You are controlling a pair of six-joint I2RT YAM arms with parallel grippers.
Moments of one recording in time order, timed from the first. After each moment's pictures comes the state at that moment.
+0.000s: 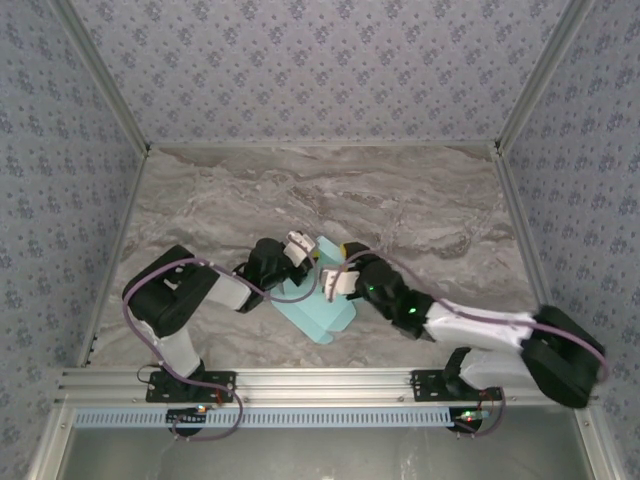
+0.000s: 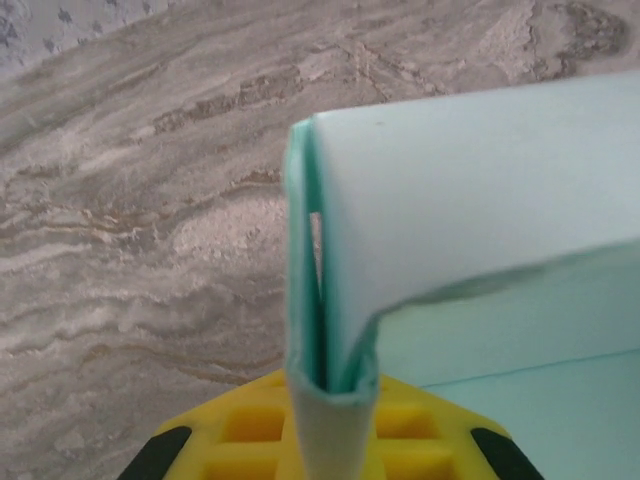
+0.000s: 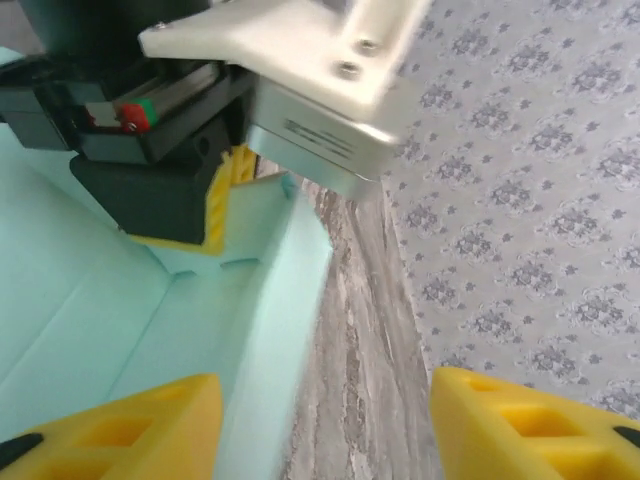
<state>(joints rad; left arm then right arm) -0.67 1.76 0.52 0.87 0.18 0.13 0.92 1.12 0.46 0.32 0.30 -0.96</state>
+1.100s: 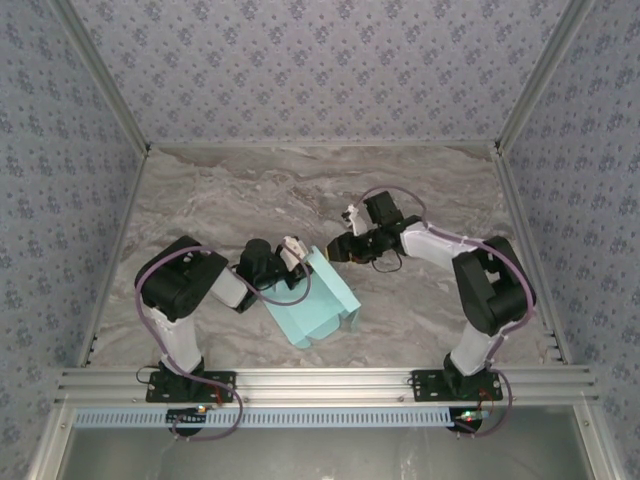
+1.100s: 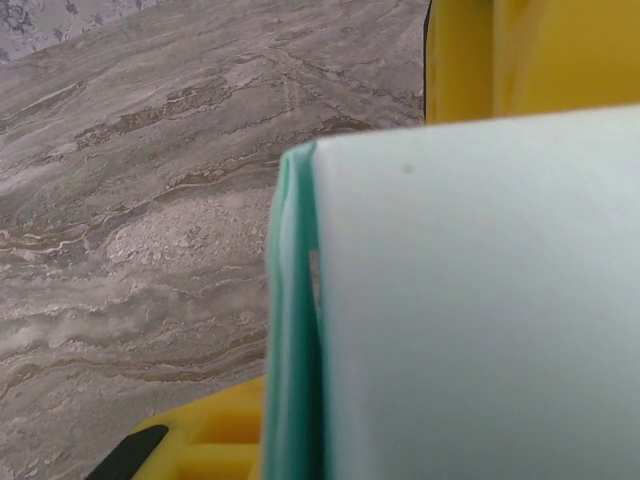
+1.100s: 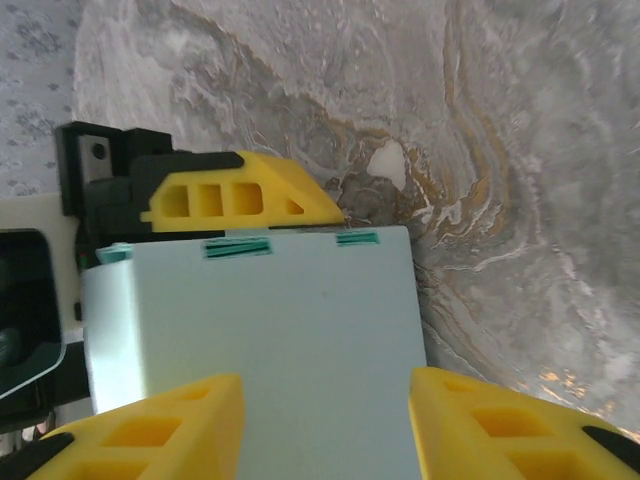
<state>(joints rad) -0.59 1.88 0.49 1.04 0.44 0.20 0.49 1.73 1.03 -0.31 -0.70 0.39</state>
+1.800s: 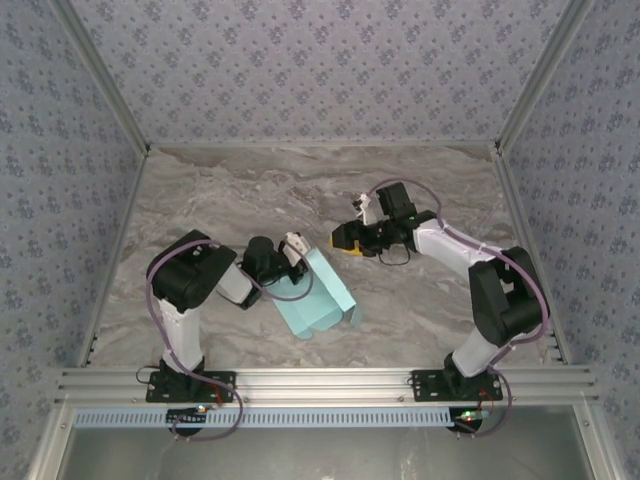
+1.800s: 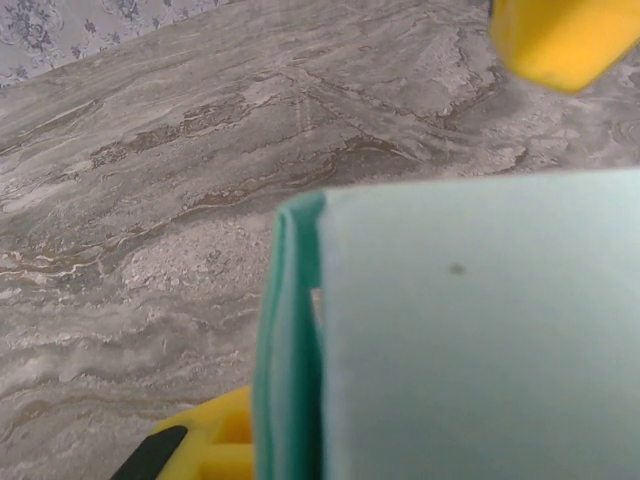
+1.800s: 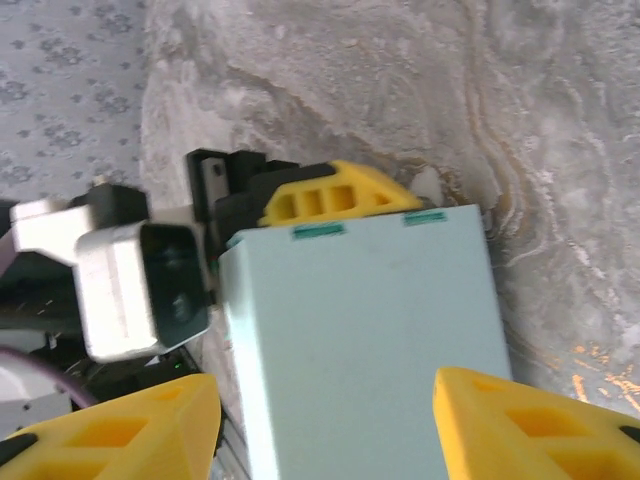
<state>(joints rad) -0.58 1.97 0.55 1.11 0.44 0.18 0.43 1.63 1.04 -0.33 -0.77 0.50</state>
